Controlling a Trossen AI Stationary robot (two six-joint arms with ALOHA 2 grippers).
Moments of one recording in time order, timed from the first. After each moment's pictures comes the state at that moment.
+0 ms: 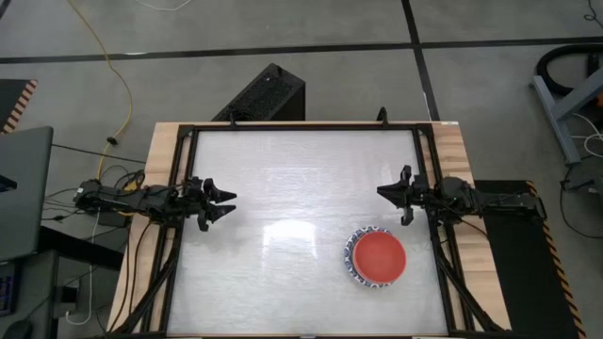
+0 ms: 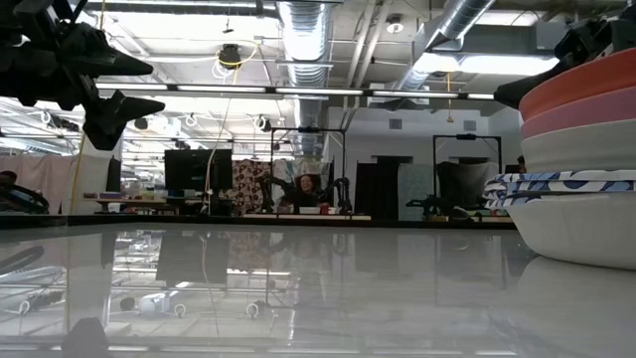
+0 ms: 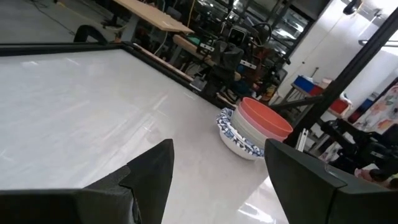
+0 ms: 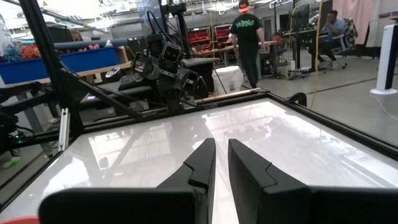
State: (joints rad) left arm -0.19 0.01 0.01 0.06 -0.32 -0.51; right arm -0.04 0.01 0.00 0.04 0.13 0.16
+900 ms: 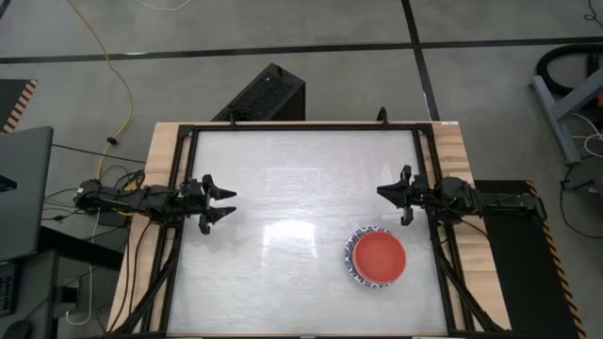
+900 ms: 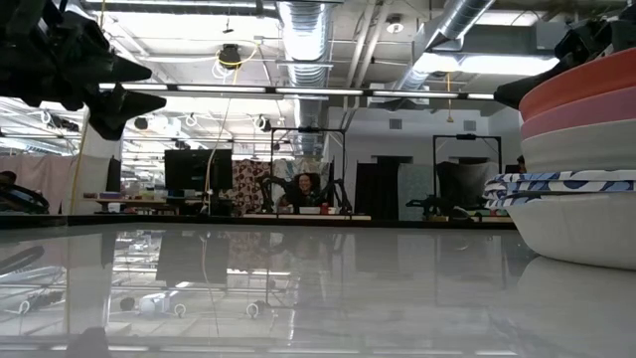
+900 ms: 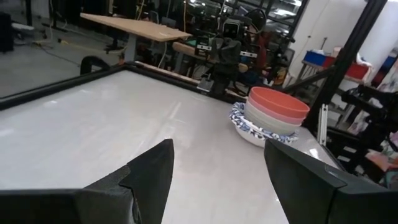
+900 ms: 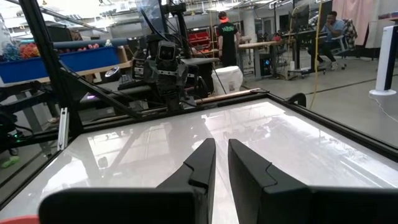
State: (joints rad) left arm -0.19 0.01 0.01 0.06 -0.32 -0.27; right arm -0.04 0.01 0.00 0.04 0.13 0.15
